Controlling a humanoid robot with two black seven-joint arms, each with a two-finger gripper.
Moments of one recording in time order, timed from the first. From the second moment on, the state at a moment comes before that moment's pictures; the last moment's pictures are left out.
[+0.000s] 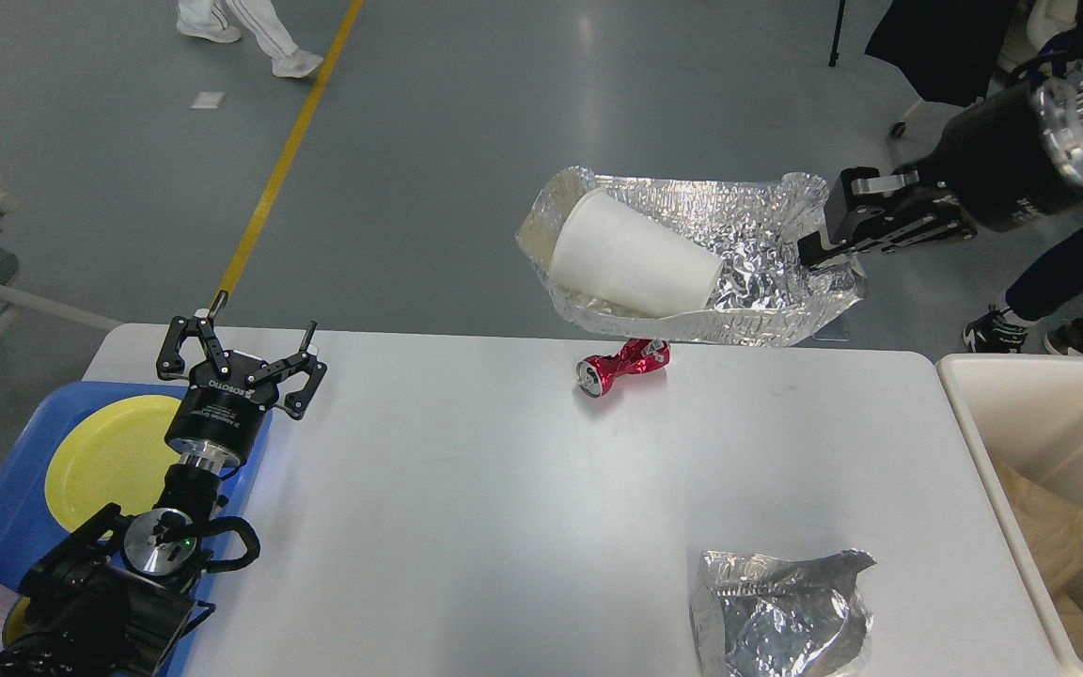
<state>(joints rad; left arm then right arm) -0.51 0.14 -1.10 -0.45 -0.20 -0.79 -0.15 2.32 -0.65 -1.10 1.43 -0.48 0.69 0.31</state>
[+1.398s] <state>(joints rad) -0.51 0.14 -1.10 -0.45 -0.20 -0.79 -0.15 0.56 -0.63 -1.02 -0.06 0.29 0.08 0.06</state>
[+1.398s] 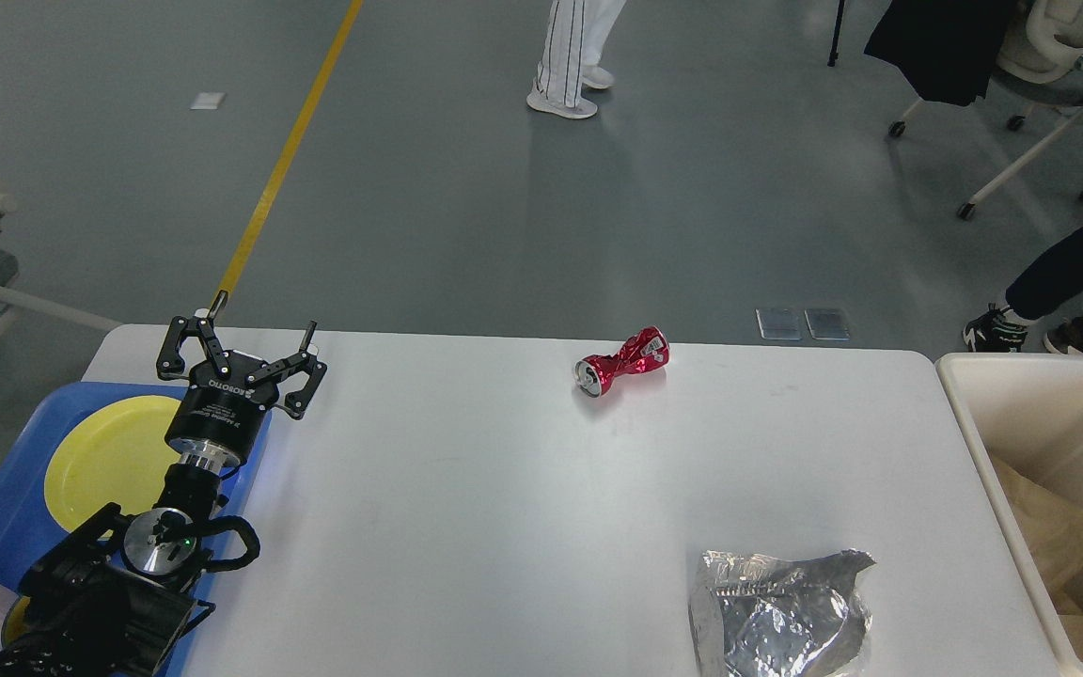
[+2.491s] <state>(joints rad) -0.51 0.13 -1.10 -0.45 -0.20 -0.79 -0.15 1.34 -0.46 -1.01 0.74 0.24 0.10 0.07</state>
